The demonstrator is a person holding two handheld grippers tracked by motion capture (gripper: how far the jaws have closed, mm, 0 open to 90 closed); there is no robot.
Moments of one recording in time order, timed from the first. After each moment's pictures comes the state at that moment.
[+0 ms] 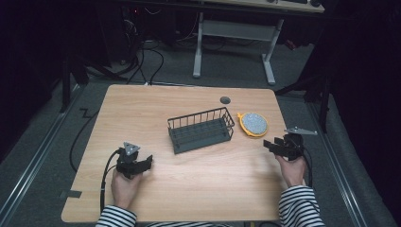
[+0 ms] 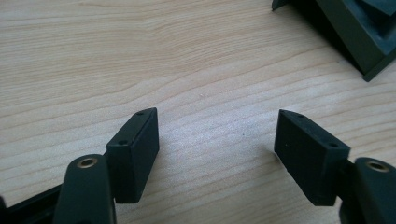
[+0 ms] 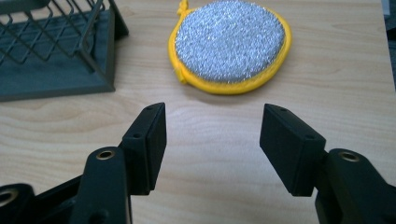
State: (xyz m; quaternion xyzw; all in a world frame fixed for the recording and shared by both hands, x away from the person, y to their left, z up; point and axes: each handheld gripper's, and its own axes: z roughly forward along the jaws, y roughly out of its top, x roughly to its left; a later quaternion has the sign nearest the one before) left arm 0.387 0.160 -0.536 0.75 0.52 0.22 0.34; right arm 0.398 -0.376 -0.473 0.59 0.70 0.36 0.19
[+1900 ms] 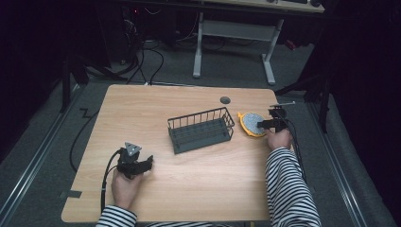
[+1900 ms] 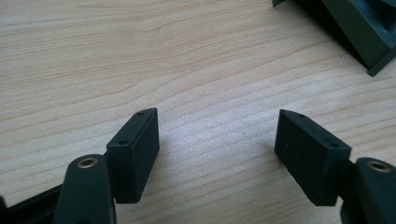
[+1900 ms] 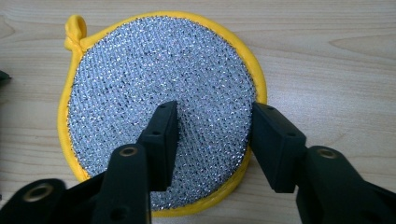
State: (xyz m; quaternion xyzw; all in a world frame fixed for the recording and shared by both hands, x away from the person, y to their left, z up) left arm 0.387 0.159 -0.536 0.76 0.51 0.22 0.34; right arm 0.520 -0.371 -0.491 0.67 0.69 0.24 0.14
